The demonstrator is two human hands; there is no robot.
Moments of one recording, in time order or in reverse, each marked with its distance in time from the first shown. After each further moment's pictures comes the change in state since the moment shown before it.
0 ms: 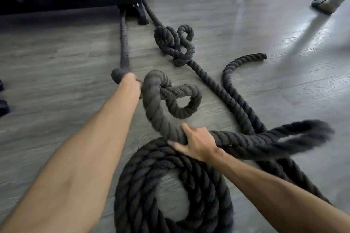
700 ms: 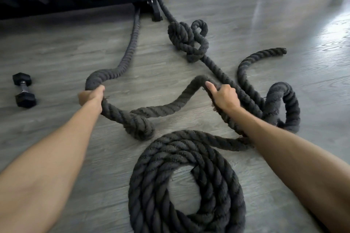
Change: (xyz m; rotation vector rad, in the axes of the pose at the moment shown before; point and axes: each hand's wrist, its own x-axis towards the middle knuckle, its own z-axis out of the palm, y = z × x) left_hand 0.059 0.047 -0.150 0.422 0.361 0.450; right_hand 0.095 0.069 -0.039 0.391 0.054 0.731
